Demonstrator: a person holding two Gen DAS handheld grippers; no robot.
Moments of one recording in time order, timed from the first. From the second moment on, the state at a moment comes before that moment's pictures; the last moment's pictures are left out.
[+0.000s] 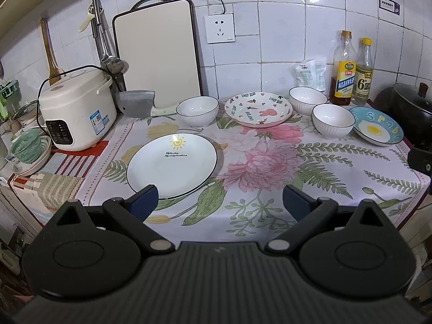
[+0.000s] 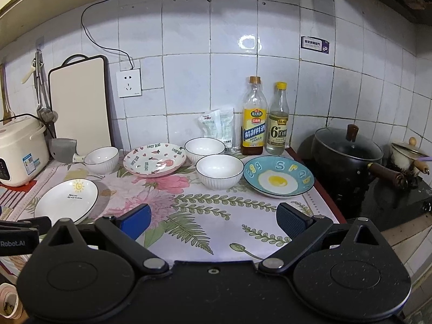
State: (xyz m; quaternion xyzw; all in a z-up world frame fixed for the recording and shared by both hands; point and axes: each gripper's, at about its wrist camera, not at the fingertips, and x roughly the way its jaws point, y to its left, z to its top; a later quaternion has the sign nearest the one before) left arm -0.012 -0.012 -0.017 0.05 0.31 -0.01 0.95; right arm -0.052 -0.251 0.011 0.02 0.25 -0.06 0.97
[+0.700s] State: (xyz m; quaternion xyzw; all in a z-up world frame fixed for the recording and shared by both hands) left arm -0.015 -0.012 -0.016 0.04 0.32 -0.02 0.95; right arm -0.053 -0.247 0.009 0.00 0.25 -0.06 0.97
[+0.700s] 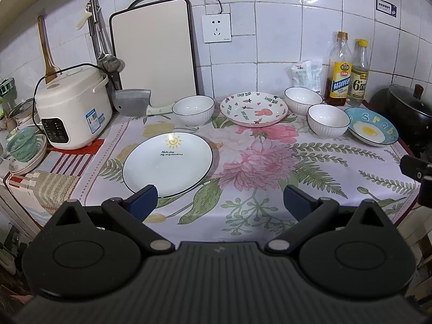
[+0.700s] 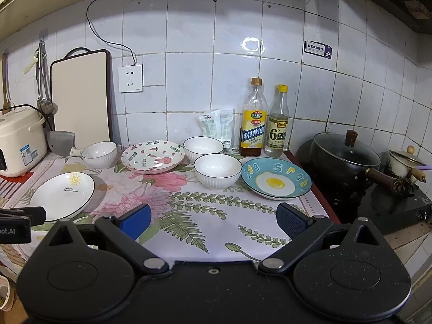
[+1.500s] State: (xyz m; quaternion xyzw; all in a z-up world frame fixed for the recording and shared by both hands) left arm 0.050 0.065 -0.007 0.00 0.37 -0.02 0.93; right arm -0.002 -0.203 -0.001 -0.05 0.24 0.04 0.97
